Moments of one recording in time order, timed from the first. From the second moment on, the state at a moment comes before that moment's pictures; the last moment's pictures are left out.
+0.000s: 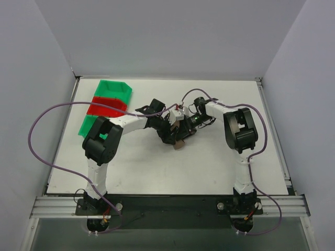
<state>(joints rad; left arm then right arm) -0.59 2.04 1.38 -0.36 0.62 0.34 0.33 2.21 1.51 -0.80 -0.99 -0.18</state>
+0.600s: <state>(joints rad) -0.59 2.03 1.39 -0.46 0.65 0.43 0.39 2.19 1.52 -0.77 -0.85 -0.18</state>
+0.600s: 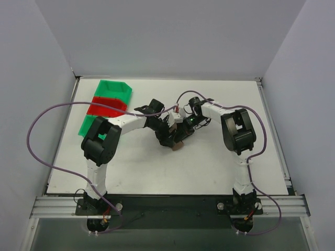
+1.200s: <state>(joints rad) -0.57 1.85 1.24 -0.37 0.71 0.38 0.40 2.16 1.63 -0.88 -0.83 -0.32</state>
